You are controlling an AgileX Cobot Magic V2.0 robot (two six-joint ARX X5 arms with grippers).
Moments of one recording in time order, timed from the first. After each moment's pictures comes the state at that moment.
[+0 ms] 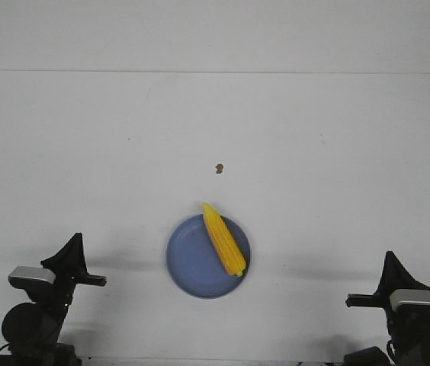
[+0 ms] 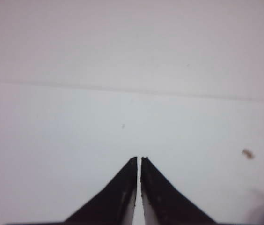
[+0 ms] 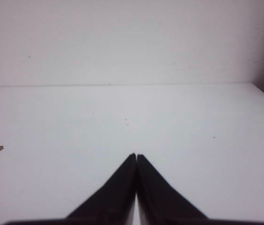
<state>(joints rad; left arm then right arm) -0.13 0.01 0.17 -0.05 -0.02 -0.11 0.24 0.08 0.62 -0.64 0.26 0.08</state>
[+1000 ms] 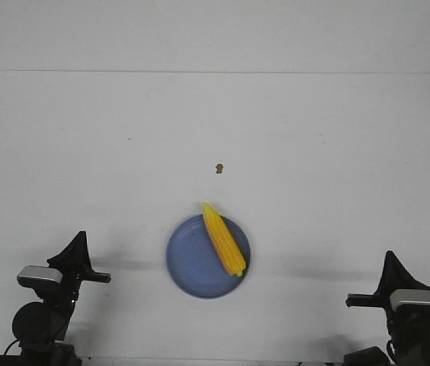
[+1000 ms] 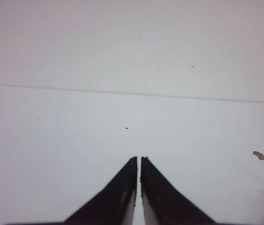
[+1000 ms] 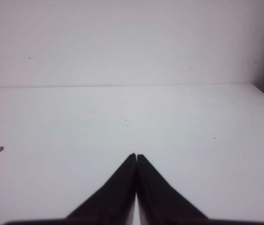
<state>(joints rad) -0.12 0.00 0.03 0.15 -0.02 -0.10 0.24 0.08 0.62 -0.64 0.26 0.08</state>
